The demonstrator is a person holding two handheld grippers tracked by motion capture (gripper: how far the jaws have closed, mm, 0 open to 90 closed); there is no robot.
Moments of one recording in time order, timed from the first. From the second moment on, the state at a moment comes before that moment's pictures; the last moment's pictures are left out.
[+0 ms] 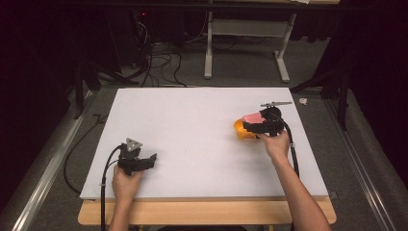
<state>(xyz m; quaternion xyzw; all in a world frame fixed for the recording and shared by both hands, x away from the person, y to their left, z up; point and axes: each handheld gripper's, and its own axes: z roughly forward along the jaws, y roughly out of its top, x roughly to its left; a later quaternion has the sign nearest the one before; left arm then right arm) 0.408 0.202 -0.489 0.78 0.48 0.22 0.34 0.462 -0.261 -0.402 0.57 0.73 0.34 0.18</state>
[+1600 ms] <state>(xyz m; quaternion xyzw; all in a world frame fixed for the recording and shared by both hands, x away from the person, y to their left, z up) 0.407 0.201 -0.489 0.78 0.48 0.22 0.34 0.481 -0.251 -0.427 0.61 0.72 0.29 0.16</state>
